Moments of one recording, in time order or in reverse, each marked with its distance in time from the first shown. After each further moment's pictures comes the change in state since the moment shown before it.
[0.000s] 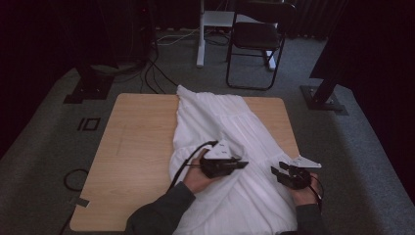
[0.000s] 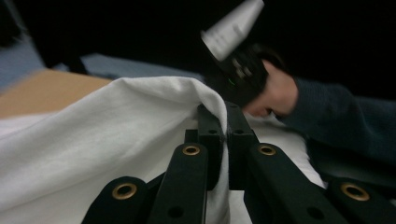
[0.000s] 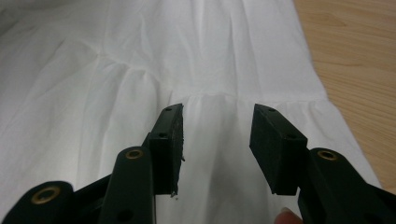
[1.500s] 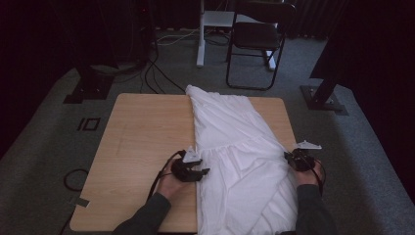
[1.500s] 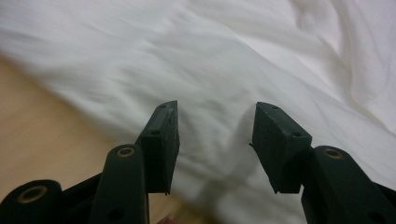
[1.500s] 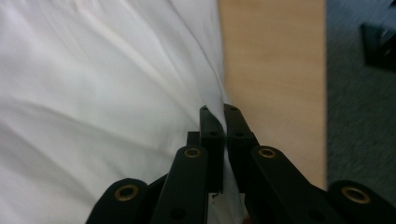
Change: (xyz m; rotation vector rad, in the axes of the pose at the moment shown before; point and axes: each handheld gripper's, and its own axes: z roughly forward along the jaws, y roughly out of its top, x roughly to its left) left arm 0.043 -0.121 -0.023 0.277 0.325 -0.238; right arm -0.059 0.014 0.043 0.116 -0.177 0.089
